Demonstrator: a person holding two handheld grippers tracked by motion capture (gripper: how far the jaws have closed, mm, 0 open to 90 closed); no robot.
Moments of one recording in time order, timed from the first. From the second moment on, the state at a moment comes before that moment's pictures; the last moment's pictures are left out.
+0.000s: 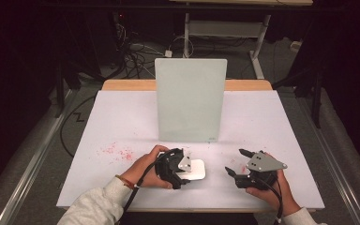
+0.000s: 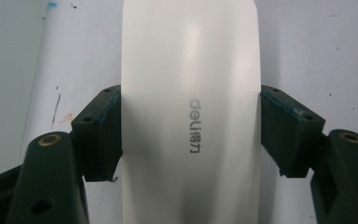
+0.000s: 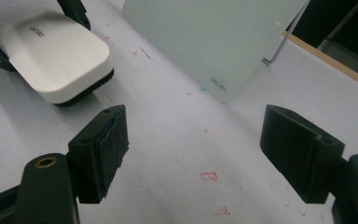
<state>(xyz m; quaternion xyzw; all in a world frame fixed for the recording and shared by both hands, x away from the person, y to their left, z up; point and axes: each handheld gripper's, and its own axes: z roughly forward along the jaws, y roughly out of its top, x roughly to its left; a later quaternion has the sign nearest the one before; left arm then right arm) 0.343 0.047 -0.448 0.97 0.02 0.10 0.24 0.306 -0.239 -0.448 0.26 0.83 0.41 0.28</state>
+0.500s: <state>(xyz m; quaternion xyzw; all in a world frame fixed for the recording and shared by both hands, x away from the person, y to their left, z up) 0.341 0.056 -0.432 0.93 0.06 0.13 0.34 0.305 -0.238 -0.446 0.26 0.83 0.41 0.28</state>
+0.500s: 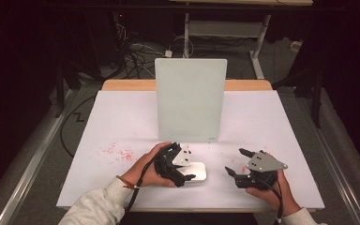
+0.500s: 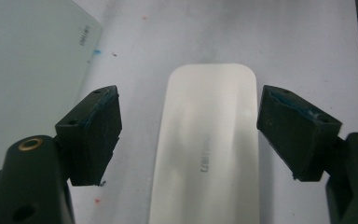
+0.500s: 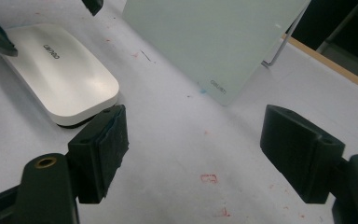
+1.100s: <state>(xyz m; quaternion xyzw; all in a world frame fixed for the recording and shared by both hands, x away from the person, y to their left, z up) 0.334 0.093 -0.411 0.87 0.13 0.25 0.41 0.304 -0.241 -0.441 0.26 0.82 0.42 0.30</state>
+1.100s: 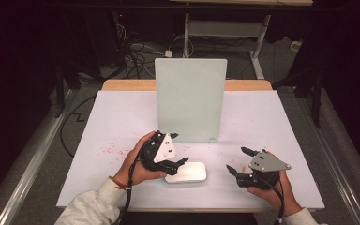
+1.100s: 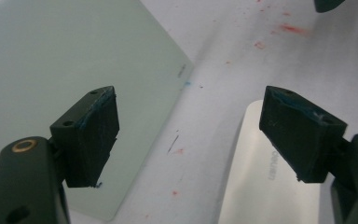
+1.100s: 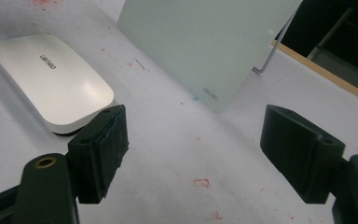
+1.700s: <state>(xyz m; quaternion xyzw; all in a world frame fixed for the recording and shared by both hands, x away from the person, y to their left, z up) 0.325 0.135 -0.414 0.85 0.18 0.30 0.40 0.300 -0.247 -0.435 0.27 0.80 0.43 0.31</state>
